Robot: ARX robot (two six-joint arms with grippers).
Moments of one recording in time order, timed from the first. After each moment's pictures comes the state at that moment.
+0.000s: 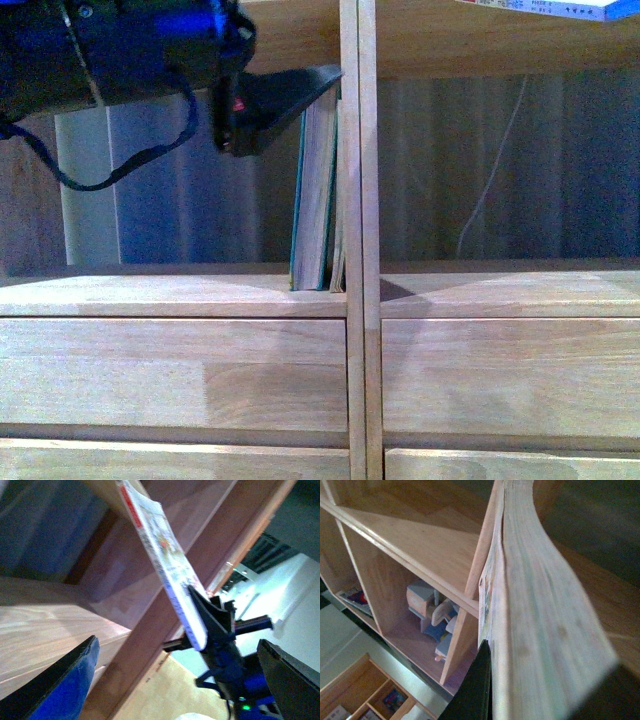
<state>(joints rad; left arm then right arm) -0.36 1.64 1.30 0.84 0.83 -0.91 -0.09 1.36 0.96 1.00 -0.35 1.31</state>
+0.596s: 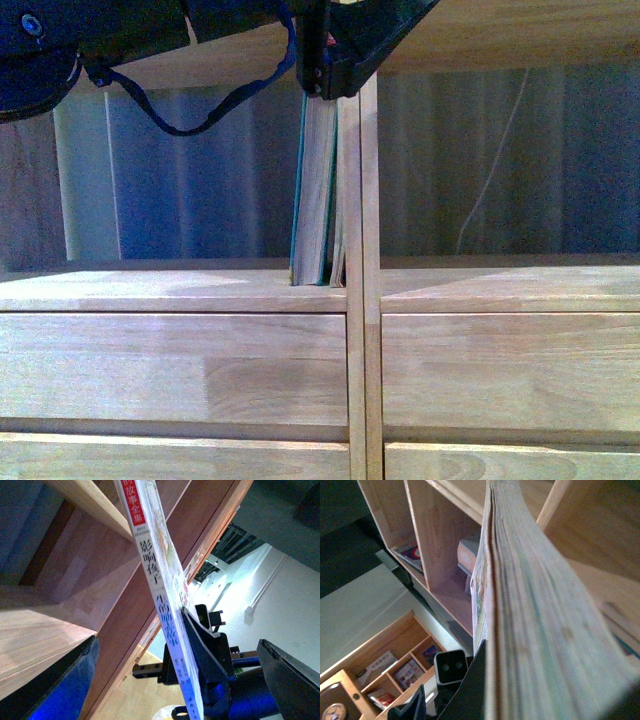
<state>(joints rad) -0.46 1.69 1.40 0.86 0.84 -0.94 -0.02 1.31 0.83 1.21 -0.47 1.35</state>
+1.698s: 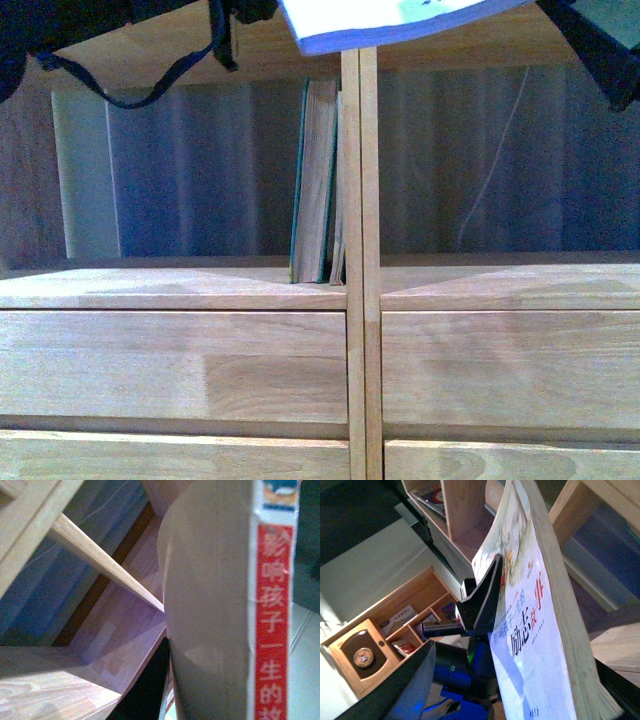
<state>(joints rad) -0.35 1.71 1.43 0.98 0.63 -1.02 0.14 1.27 0.76 1.24 -0.55 1.26</state>
